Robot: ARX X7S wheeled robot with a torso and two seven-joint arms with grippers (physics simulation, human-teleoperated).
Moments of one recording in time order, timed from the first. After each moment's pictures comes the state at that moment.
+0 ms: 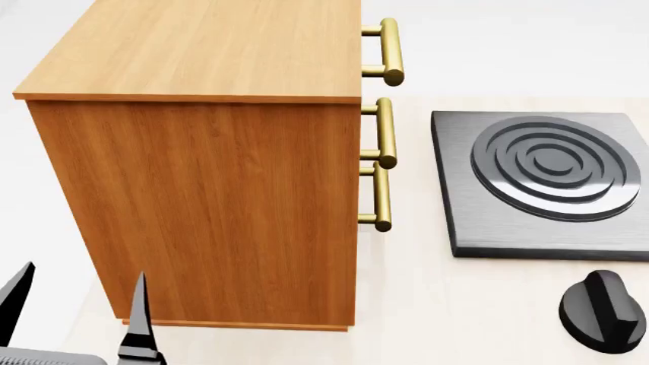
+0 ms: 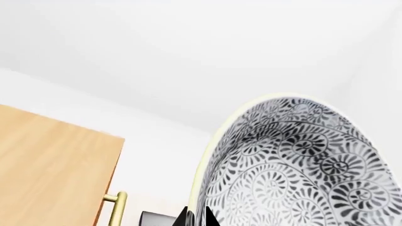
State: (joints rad) left arm -0.09 -0.37 0.37 0.46 -0.21 -0.22 -0.44; right arm 2.17 0.33 -0.85 0.45 1.57 1.40 1.02
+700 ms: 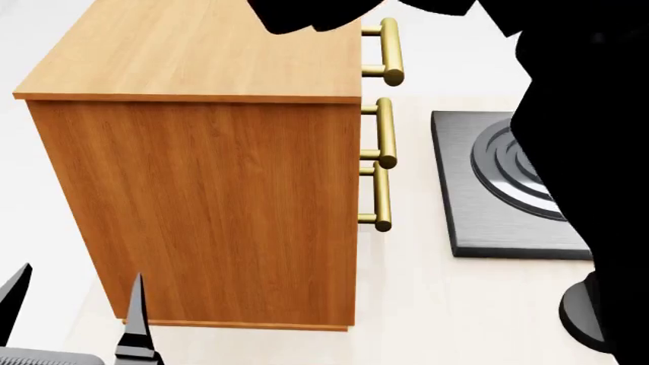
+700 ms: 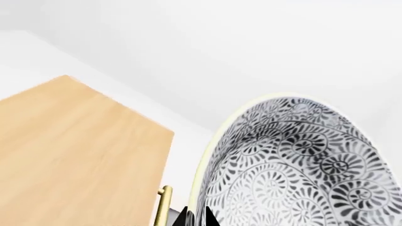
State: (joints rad) left arm -0.09 -0.38 0.37 0.45 -0.22 -0.22 -0.45; right arm 2.06 0.19 -0.95 0.38 1.50 1.33 0.94
